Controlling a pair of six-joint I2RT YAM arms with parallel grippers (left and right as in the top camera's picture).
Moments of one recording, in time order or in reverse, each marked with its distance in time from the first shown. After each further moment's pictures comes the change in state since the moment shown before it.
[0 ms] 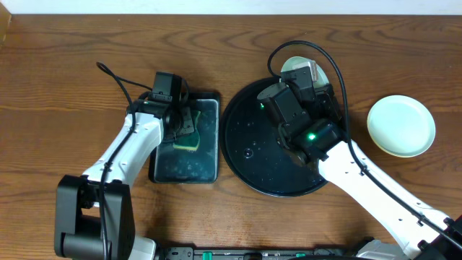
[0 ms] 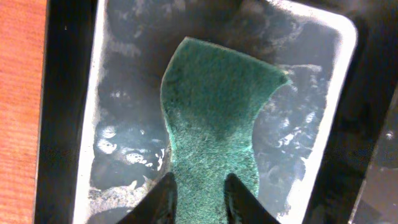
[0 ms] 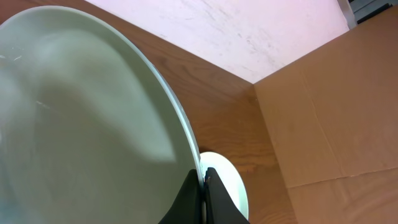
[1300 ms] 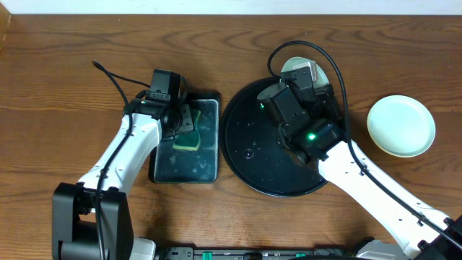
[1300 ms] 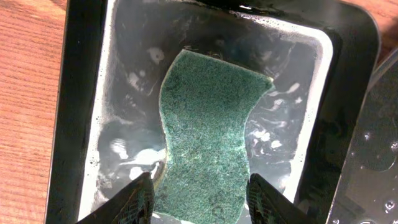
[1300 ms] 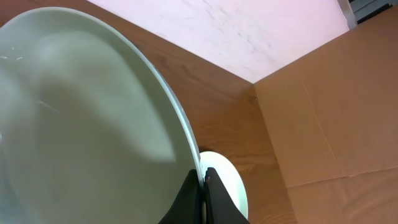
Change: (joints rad) left arm 0.000 -0.031 0.020 -0.019 0.000 -0.002; right arm 0.000 0.000 0.000 -0.004 0.000 0.000
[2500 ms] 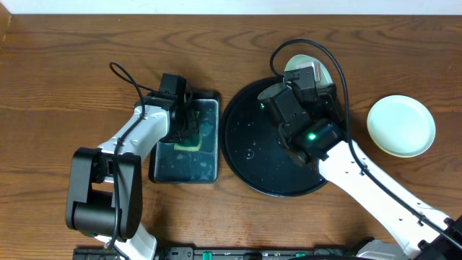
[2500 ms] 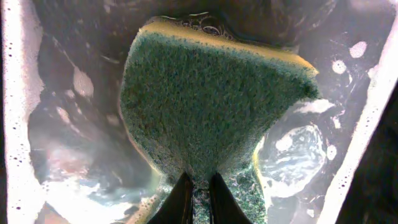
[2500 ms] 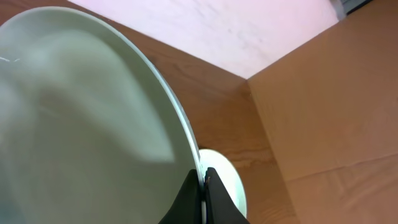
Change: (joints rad) left arm 0.002 0.182 0.000 0.048 0.068 0.000; right arm -0.008 0.000 0.000 -0.016 0.031 0.056
